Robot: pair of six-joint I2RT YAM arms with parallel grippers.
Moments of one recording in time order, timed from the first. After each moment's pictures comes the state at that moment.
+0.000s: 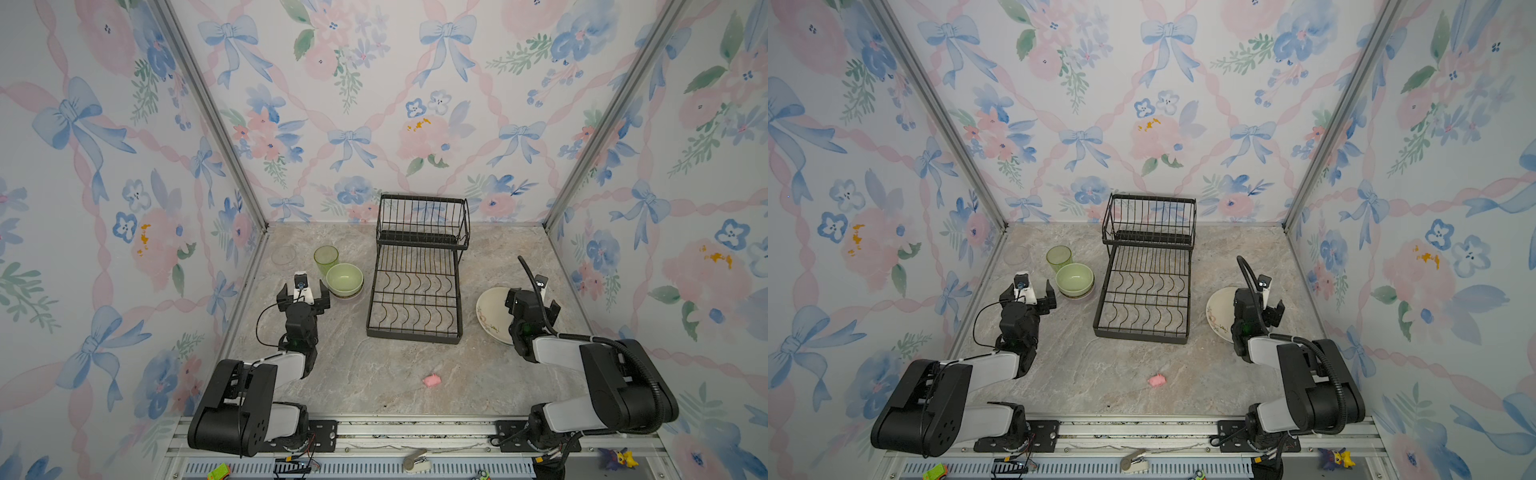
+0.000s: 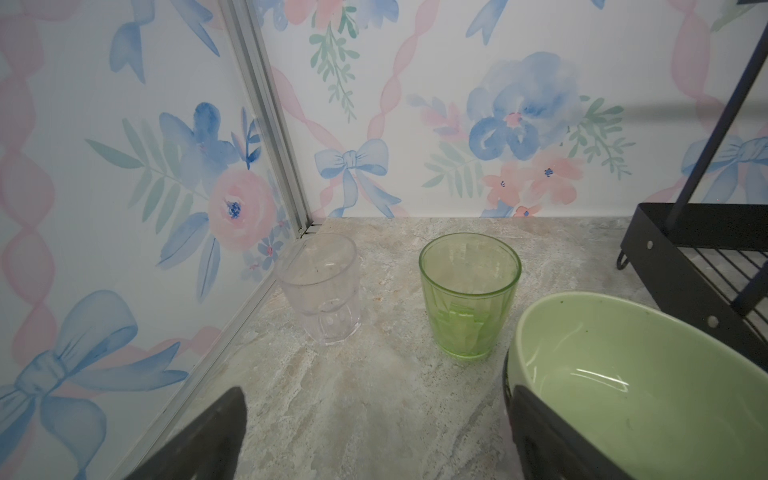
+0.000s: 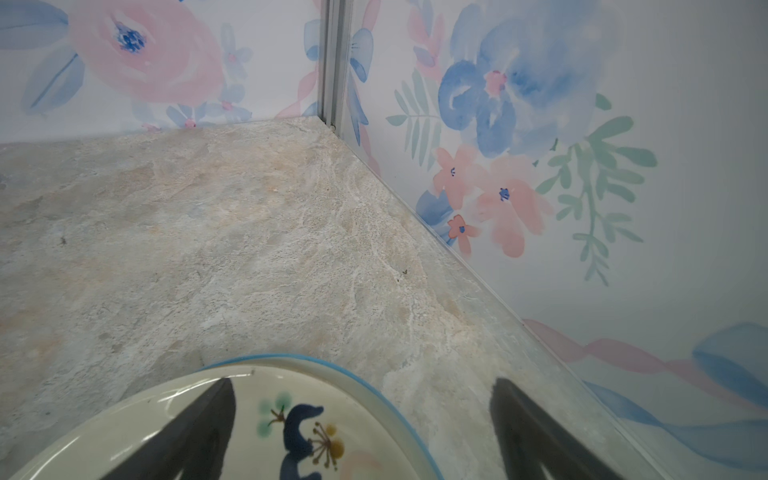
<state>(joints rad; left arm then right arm) -0.12 1.32 0.25 0.97 -0.34 0.09 0.14 1.47 0.42 0.63 0.71 0.12</state>
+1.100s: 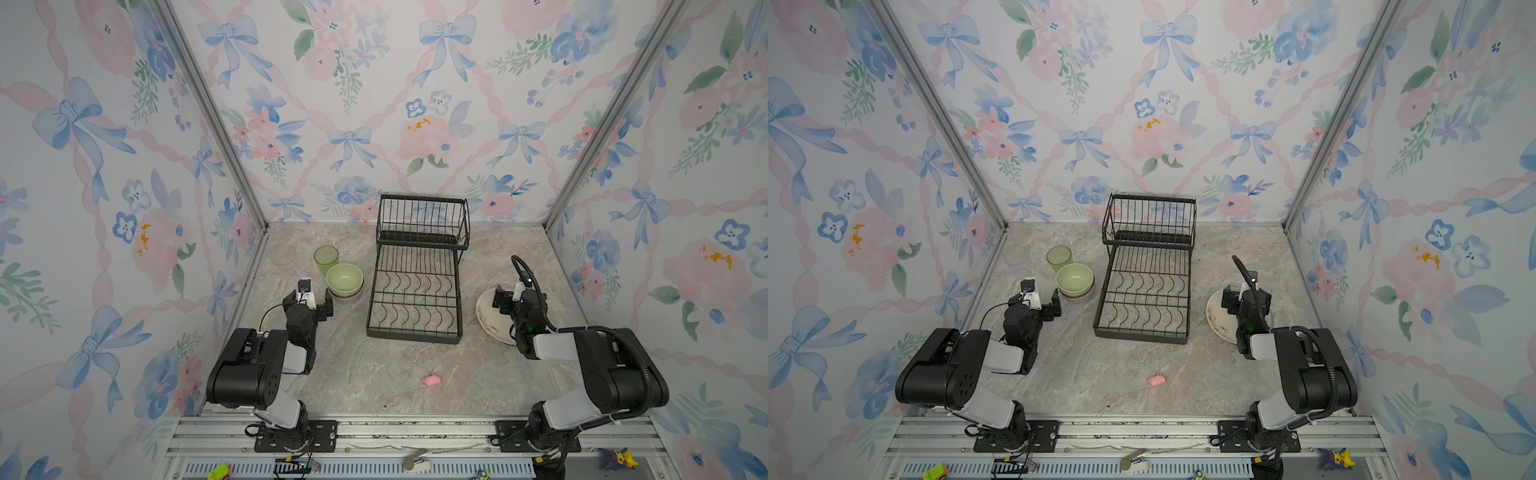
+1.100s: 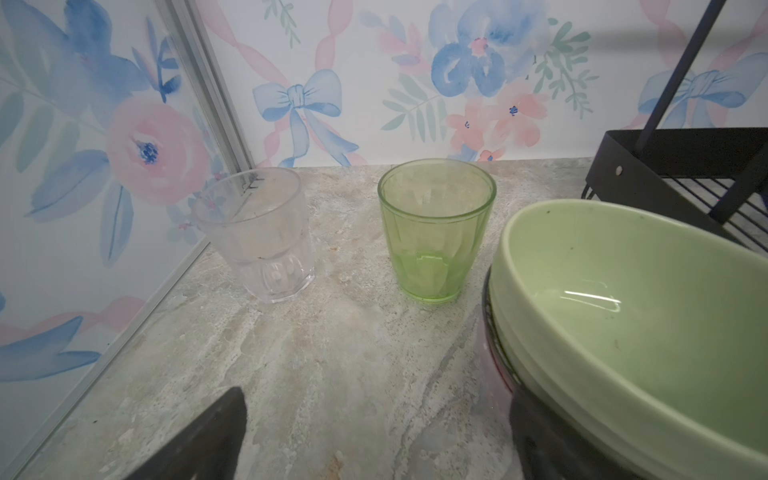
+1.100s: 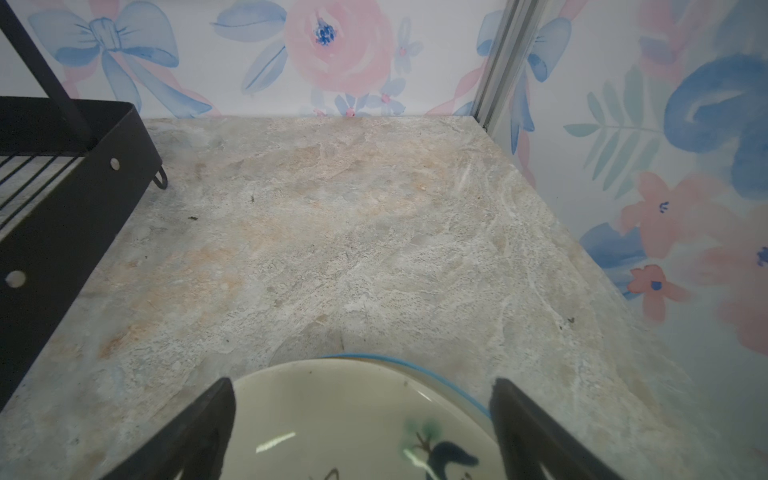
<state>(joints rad) -0.06 1.56 0.23 1.11 -0.17 0.06 0.07 1.54 0.39 0.79 0.24 0.02</state>
